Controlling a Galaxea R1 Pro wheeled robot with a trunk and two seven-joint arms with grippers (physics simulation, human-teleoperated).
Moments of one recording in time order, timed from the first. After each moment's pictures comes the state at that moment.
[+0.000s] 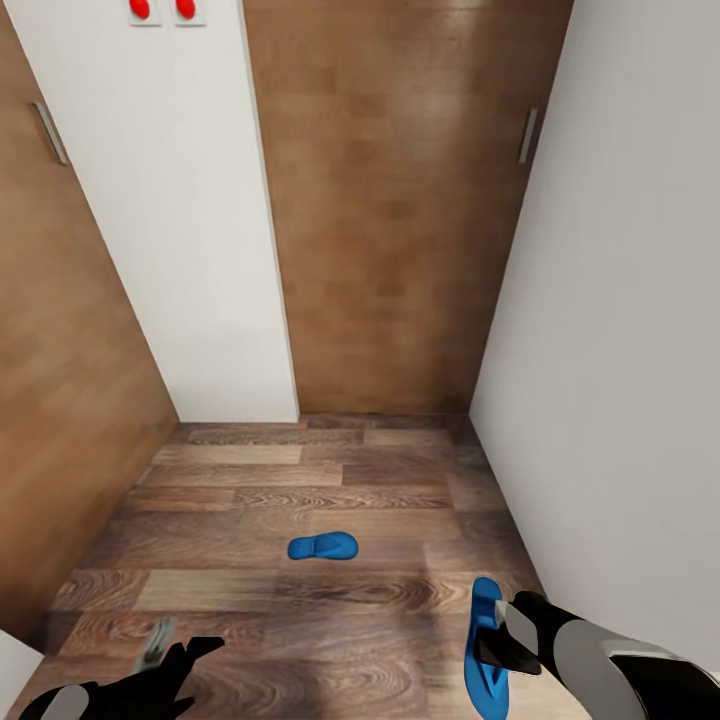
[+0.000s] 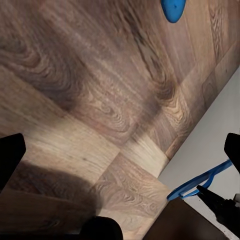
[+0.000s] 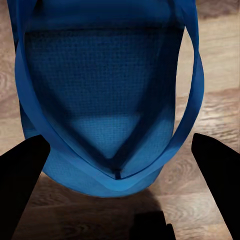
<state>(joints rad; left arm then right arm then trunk) -0.22 0.23 0.20 -0.81 1.00 0.88 -0.18 -0.79 -0.06 -0.03 0.04 -0.13 0.49 0.00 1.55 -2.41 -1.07</state>
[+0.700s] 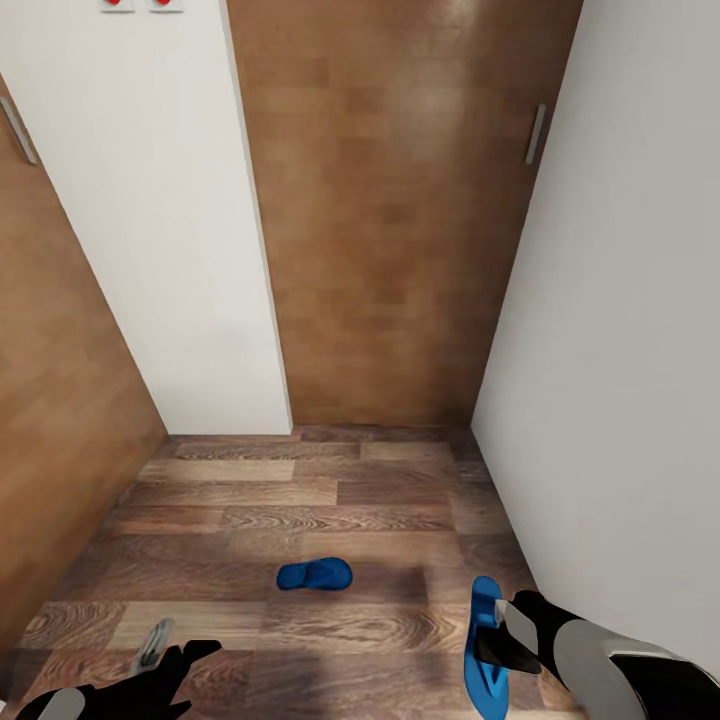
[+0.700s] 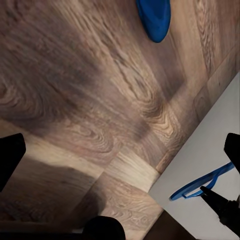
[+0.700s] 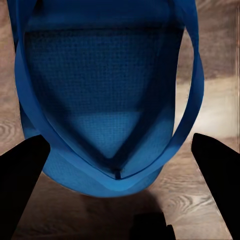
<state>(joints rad) -0.22 0.24 0.20 -0.80 1.00 0.88 -0.18 -0.79 -0.06 -0.03 0.04 -0.13 0.49 0.01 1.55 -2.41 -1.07</state>
